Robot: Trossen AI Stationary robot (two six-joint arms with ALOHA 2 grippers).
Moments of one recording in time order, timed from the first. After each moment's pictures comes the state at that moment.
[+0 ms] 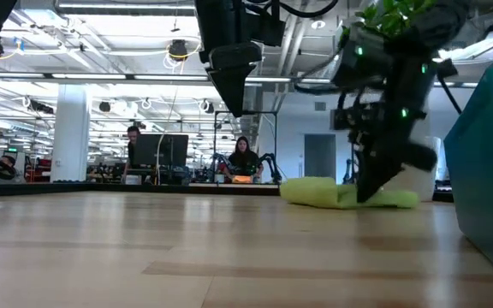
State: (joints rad) left arm -0.11 2.00 1.78 -1.16 -0.53 -0.27; right arm -0.01 1.57 0.70 -0.33 0.21 -0.06
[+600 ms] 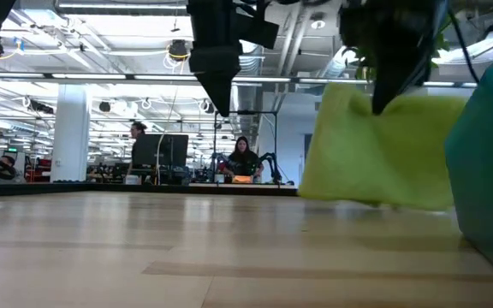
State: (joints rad) left arm -0.12 2.00 1.78 -1.24 -0.57 -0.16; right arm 0.24 1.44 1.06 -0.84 0.16 0.66
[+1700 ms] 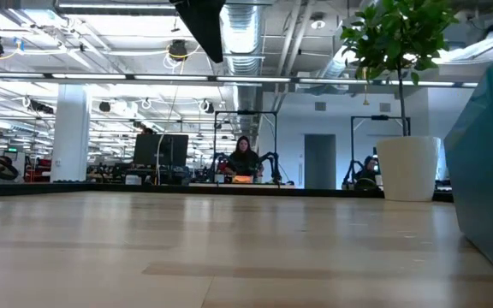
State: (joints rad) left arm -0.25 1.85 1.78 -1.27 -0.61 -0.35; right arm 0.93 1.49 1.16 -0.74 0.13 1.43
